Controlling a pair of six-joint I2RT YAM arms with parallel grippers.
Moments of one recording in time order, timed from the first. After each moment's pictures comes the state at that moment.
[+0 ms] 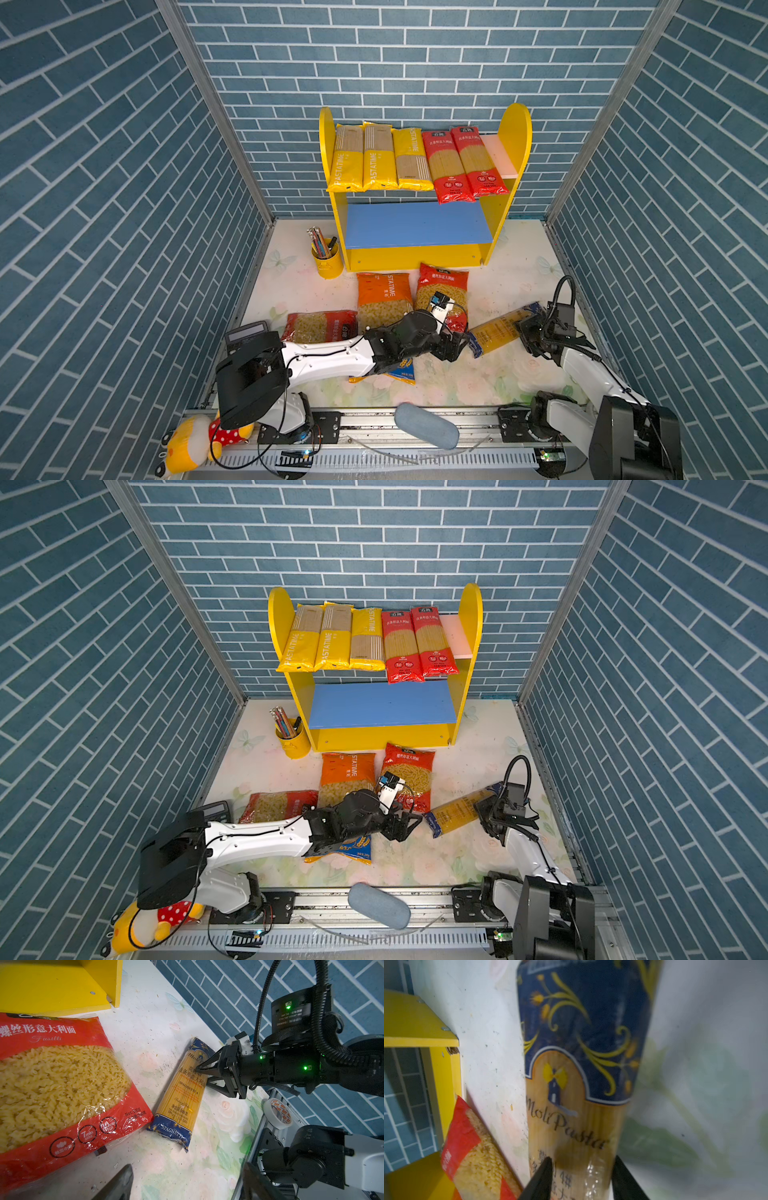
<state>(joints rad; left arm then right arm) -1.14 1.48 0.80 0.21 0.00 -0.58 -0.12 1.06 0.35 -0.24 -0.24 0.99</state>
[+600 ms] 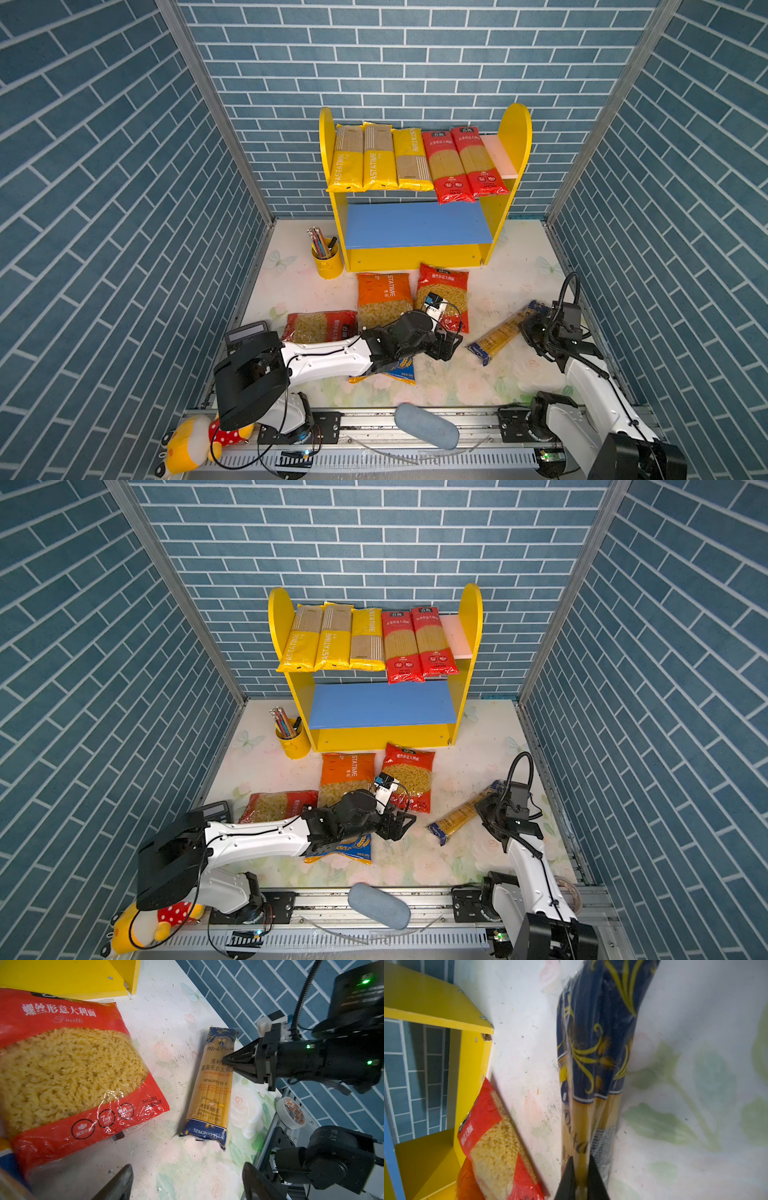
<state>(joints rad) -1.10 1.46 0.77 0.17 0.00 -0.60 -0.10 0.87 0.43 -0.43 -0.24 0.86</state>
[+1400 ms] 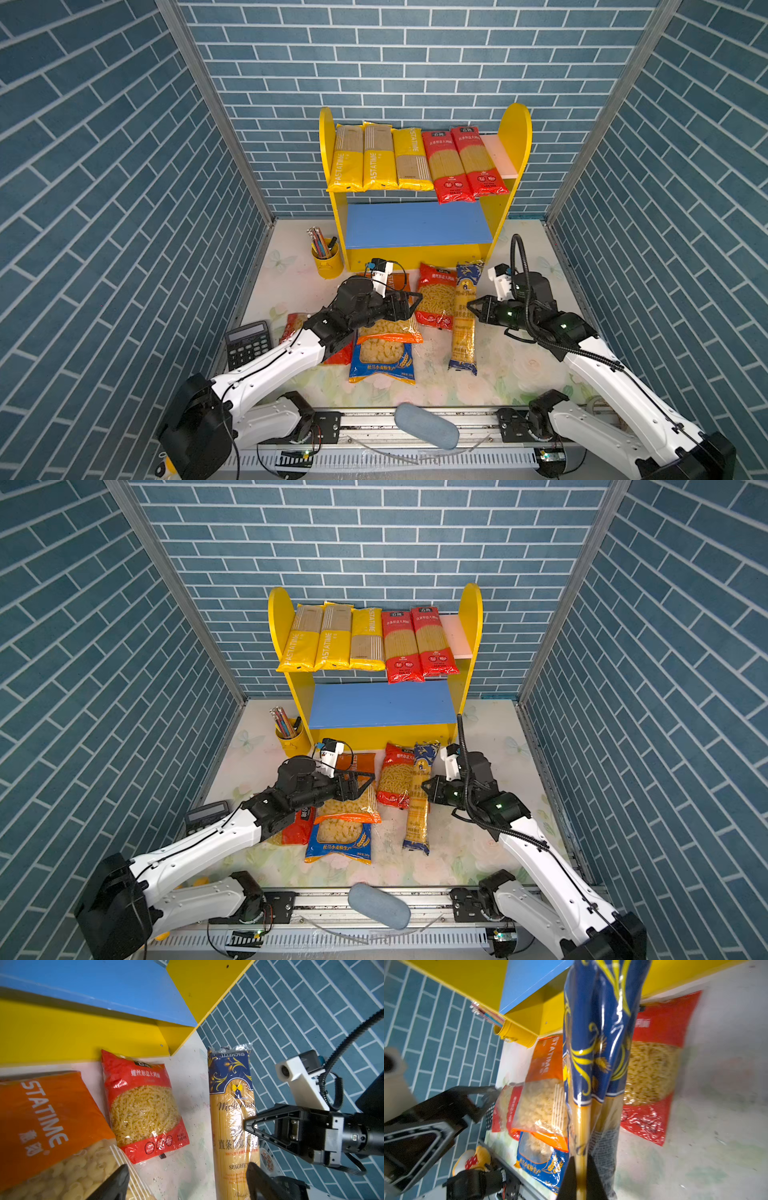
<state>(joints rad) -0.71 1.14 0.68 0.10 0.29 -0.69 0.52 0.92 0.77 -0.50 -0.37 0.60</state>
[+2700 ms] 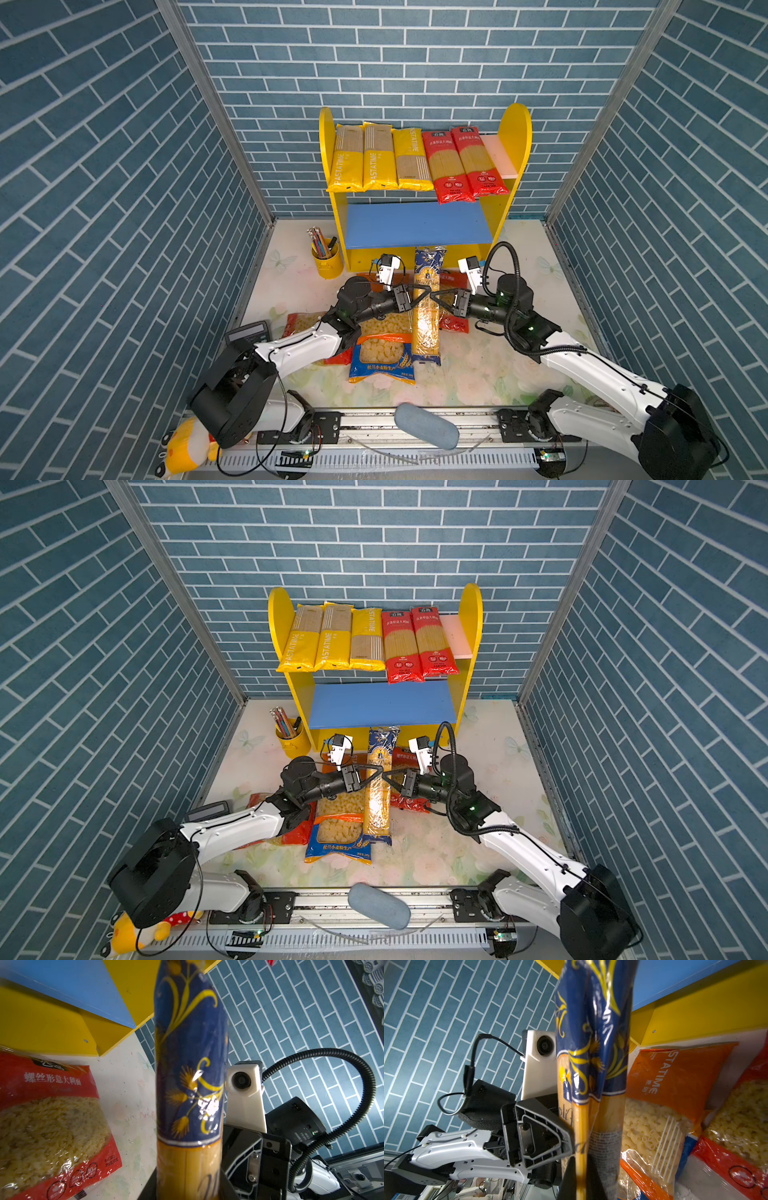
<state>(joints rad) -0.67 1.37 0.62 0.72 0.57 -1.02 0.66 1.07 0.62 0.26 -0.58 0.89</state>
